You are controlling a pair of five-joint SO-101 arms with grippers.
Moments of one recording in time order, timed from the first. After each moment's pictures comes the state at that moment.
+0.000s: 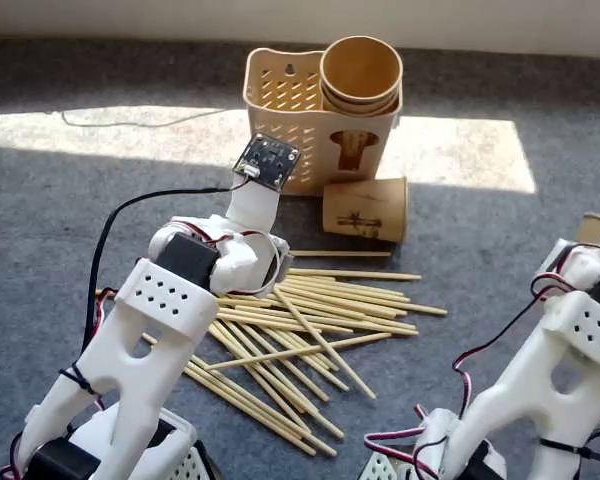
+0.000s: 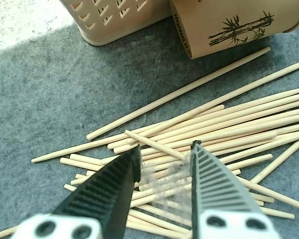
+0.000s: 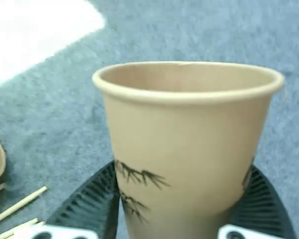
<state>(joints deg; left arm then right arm) 20.1 -30.6 35.4 63.3 5.8 34.2 -34.6 28.4 66.7 6.7</state>
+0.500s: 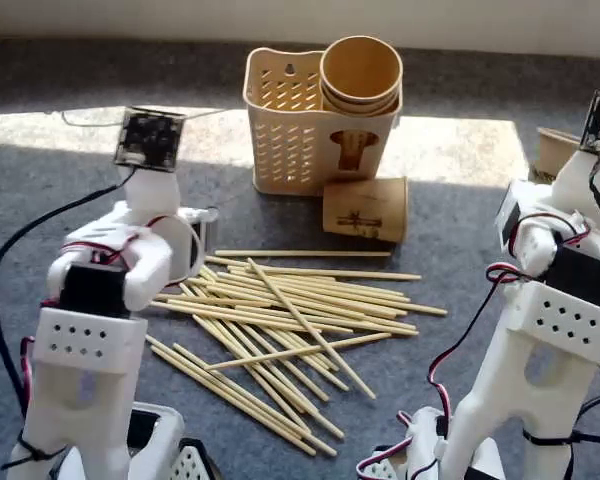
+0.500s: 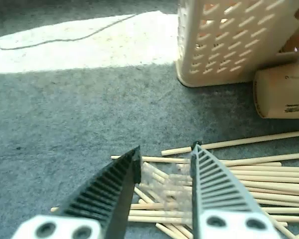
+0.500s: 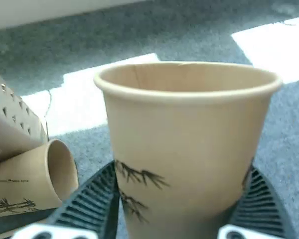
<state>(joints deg) 2.4 -46.1 35.4 65.9 5.8 17.6 -36.2 20.0 60.8 6.7</state>
